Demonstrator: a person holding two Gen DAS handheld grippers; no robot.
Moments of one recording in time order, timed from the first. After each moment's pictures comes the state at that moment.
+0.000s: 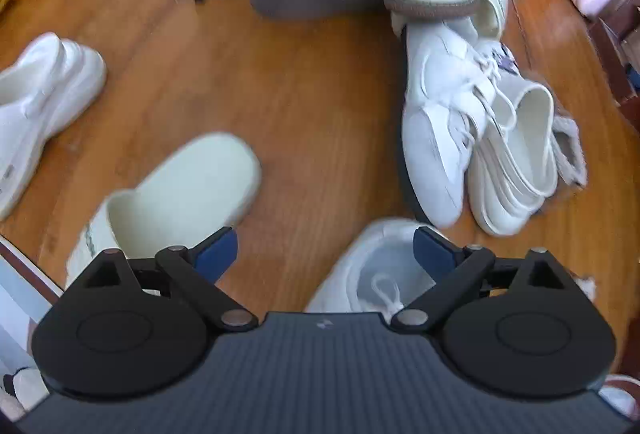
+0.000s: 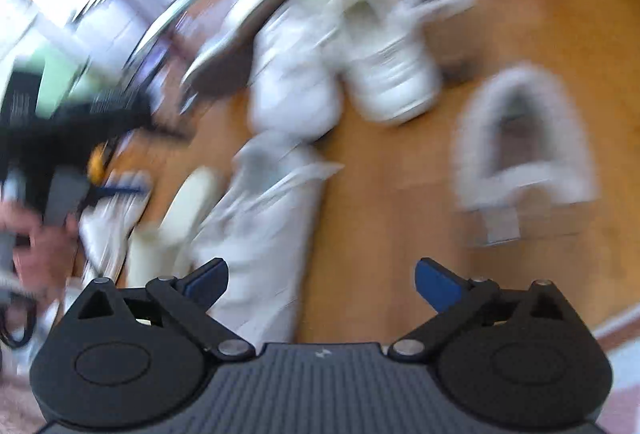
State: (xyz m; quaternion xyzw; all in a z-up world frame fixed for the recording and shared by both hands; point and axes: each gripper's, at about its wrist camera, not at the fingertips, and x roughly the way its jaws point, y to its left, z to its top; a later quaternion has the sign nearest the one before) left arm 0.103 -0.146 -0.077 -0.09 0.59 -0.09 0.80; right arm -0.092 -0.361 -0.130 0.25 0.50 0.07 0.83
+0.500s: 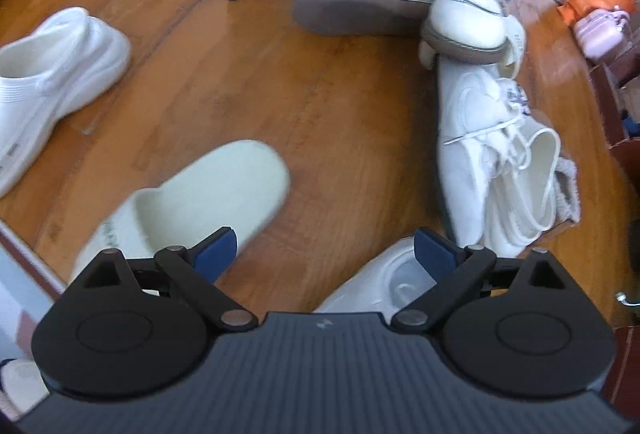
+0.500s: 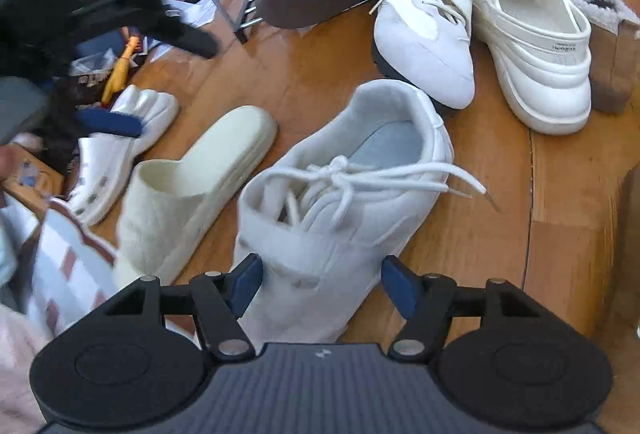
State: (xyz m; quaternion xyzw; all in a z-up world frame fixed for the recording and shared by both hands) left arm 0.116 -0.110 -0.085 -0.16 0.57 -0.07 0.81; right arm -0.049 -0.313 -0.143 0.20 0.50 0.12 0.83
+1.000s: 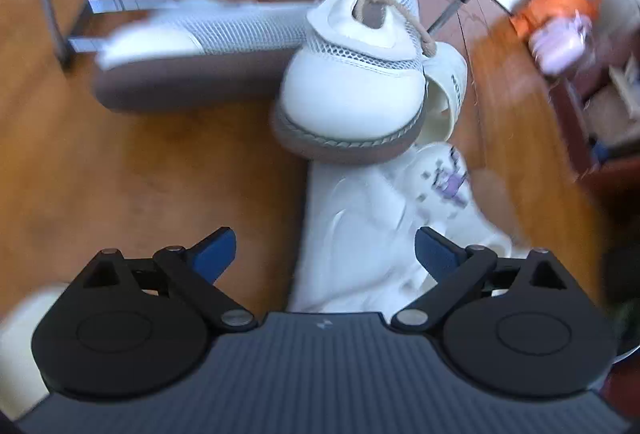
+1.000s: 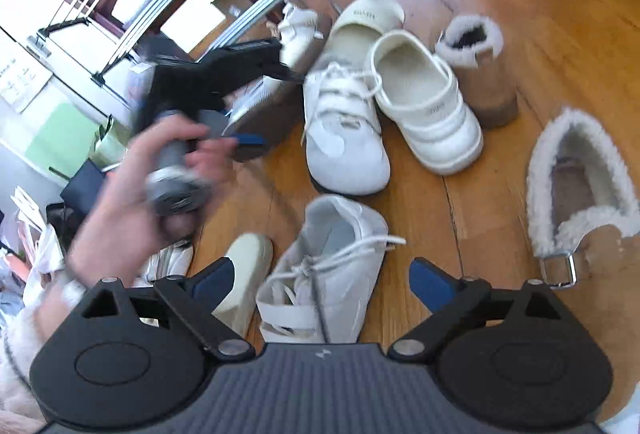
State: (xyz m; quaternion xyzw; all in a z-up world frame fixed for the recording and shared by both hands) left arm 0.262 -0.218 -0.122 -0.21 0.54 -0.13 0.80; right arm -0.087 -0.377 -0.079 0.32 0.40 0.03 0.86
